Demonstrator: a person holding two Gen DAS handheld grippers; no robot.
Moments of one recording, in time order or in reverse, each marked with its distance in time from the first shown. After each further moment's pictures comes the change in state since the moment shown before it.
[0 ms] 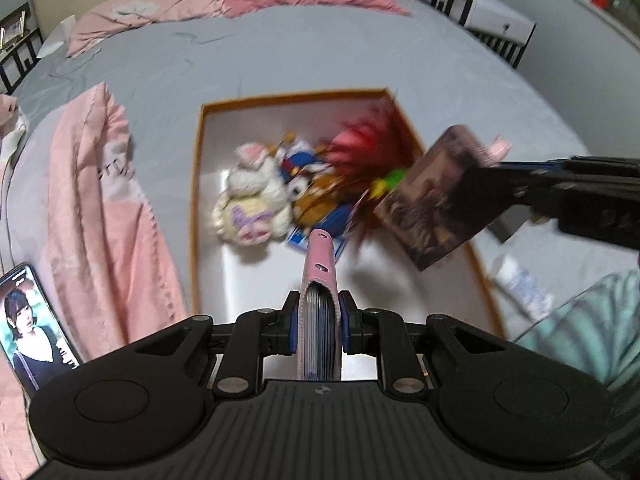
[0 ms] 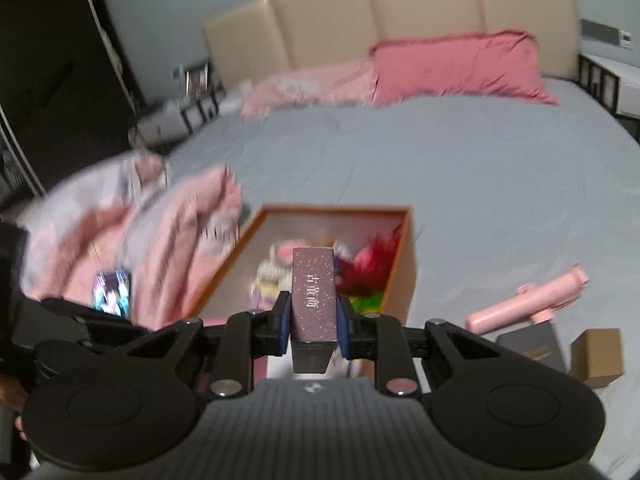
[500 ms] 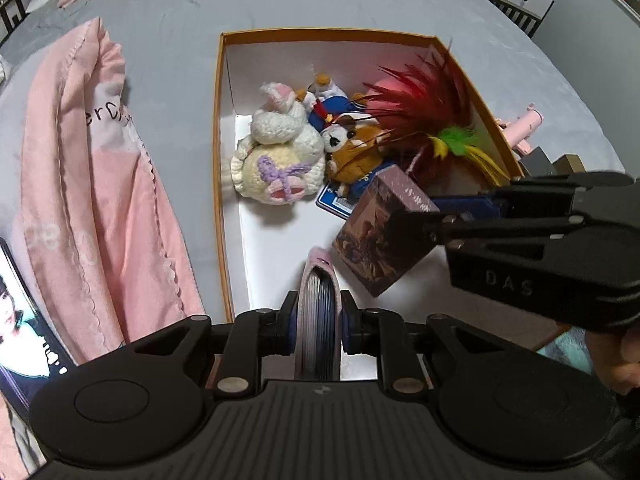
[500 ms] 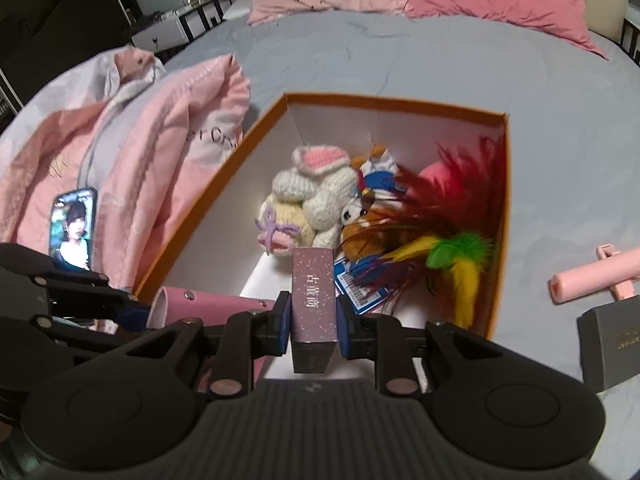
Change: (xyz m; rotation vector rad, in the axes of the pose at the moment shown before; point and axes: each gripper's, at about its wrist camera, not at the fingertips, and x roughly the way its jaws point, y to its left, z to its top) left arm 0.047 0.043 0.003 -0.047 0.132 -0.050; right arm 0.116 0.026 -0.018 -0.040 0.216 0.001
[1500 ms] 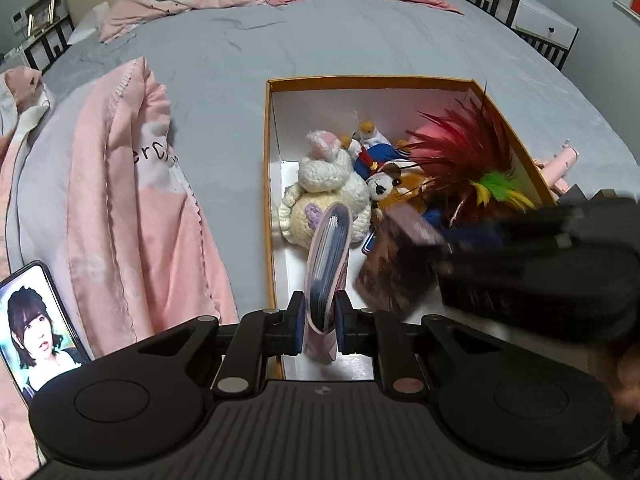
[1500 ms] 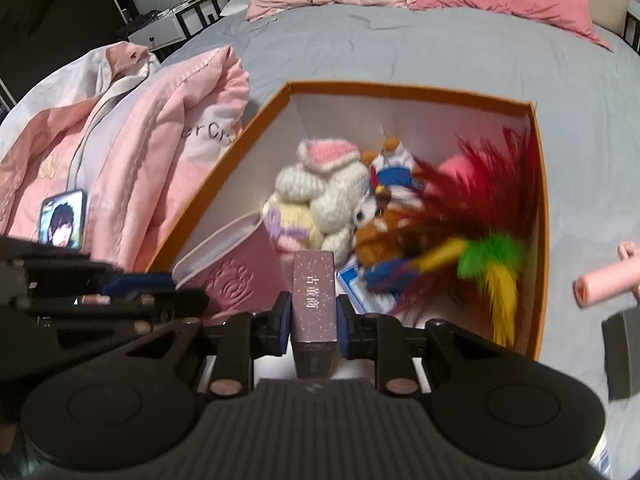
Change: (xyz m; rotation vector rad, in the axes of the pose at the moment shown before) left arm -0.005 0.006 0.002 -0.010 -0.145 0.140; right arm 0.021 0.007 0.009 0.002 -0.024 -0.008
